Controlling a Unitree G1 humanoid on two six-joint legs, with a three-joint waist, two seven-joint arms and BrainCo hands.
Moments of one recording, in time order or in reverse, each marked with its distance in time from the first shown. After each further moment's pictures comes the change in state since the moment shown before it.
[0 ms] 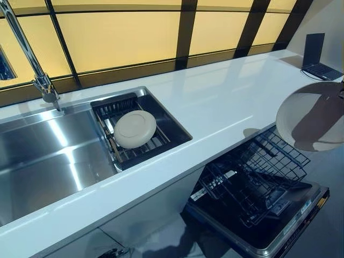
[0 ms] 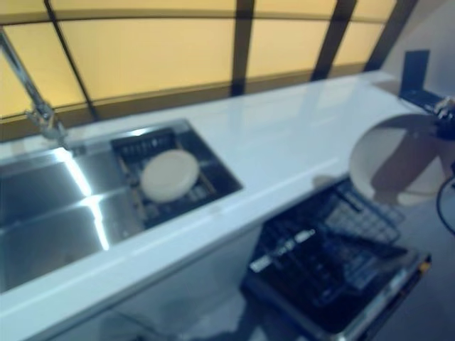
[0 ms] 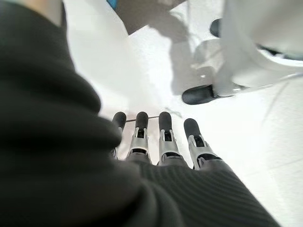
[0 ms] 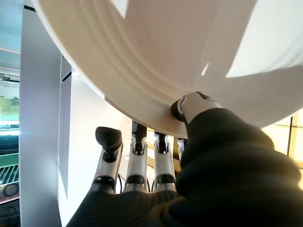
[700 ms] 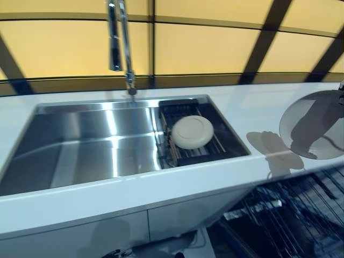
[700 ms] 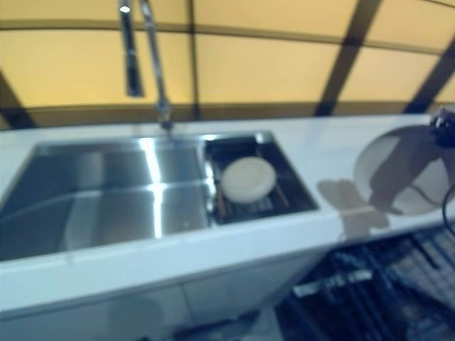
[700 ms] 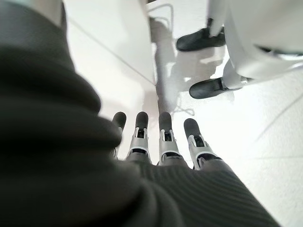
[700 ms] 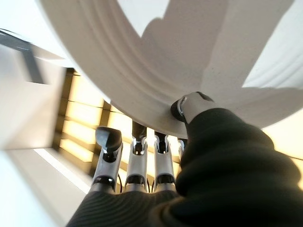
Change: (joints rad) left arm 0.045 0.016 -0.039 -0.048 0.000 0.007 -0.022; right arm 0.019 -0.068 0.034 -0.073 -0.077 -0.010 0.009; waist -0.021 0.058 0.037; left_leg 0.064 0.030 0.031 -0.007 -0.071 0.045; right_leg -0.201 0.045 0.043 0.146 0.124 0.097
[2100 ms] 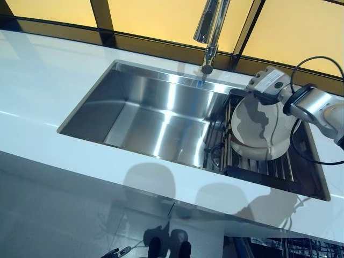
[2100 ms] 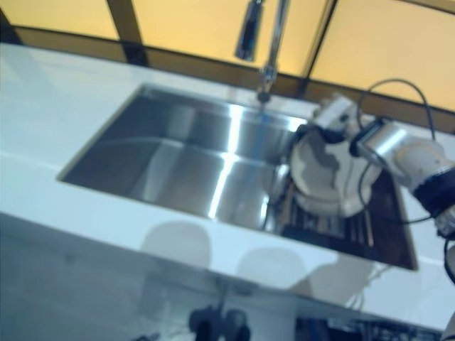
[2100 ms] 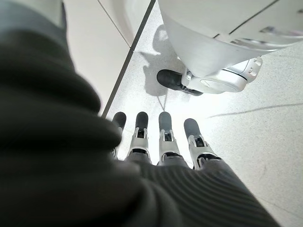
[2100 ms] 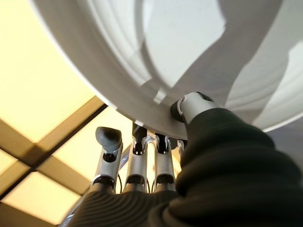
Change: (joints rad) left arm 0.010 -0.027 -0.001 0.005 -0.078 -0.016 0.031; right arm -0.418 0.231 0.468 -0.132 -0.544 -0.179 -0.133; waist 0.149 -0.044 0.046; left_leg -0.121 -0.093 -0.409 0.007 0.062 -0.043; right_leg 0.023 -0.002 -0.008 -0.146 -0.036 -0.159
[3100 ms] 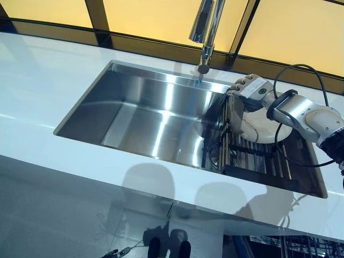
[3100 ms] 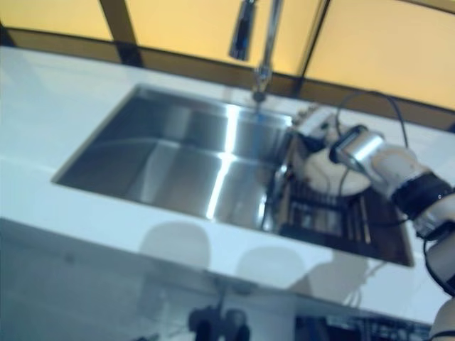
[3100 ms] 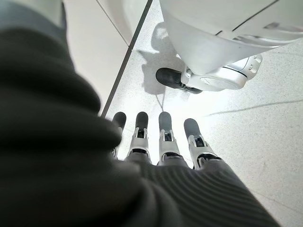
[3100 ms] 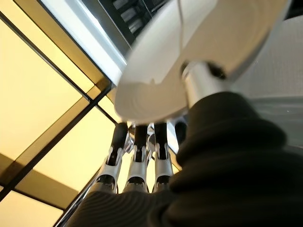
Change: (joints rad) left arm -0.003 0.000 0.000 0.013 0.000 -0.003 0.006; right arm 0.047 0.118 -0.003 -0.033 -0.024 0.037 0.057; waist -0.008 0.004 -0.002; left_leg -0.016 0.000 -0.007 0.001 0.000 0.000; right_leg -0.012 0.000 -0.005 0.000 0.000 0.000
